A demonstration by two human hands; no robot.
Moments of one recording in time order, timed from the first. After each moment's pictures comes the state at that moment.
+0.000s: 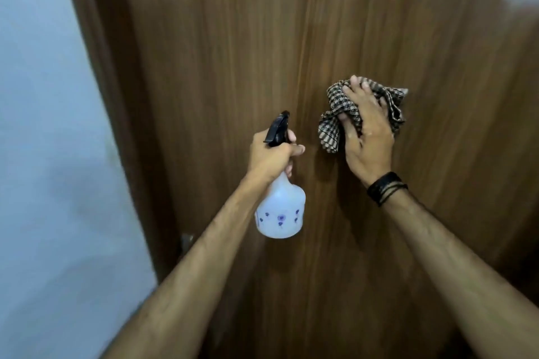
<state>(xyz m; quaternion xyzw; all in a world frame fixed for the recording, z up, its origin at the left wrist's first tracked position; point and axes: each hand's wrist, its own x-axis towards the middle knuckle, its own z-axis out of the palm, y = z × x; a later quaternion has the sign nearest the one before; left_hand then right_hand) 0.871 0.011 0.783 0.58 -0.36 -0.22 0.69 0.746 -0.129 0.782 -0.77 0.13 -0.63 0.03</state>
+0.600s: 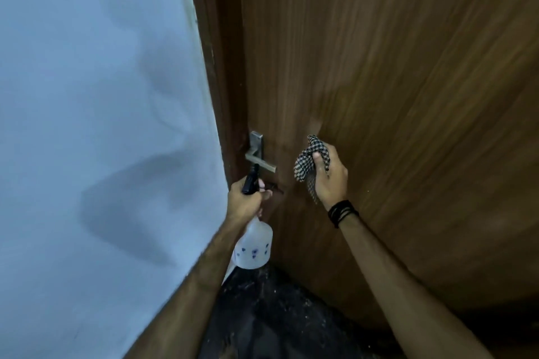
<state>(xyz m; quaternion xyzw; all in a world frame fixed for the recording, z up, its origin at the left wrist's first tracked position) 0.966 0.169 0.486 0.73 -0.07 -0.23 0.64 0.888 -0.014 0.489 -0.81 0.25 -0.36 0.39</state>
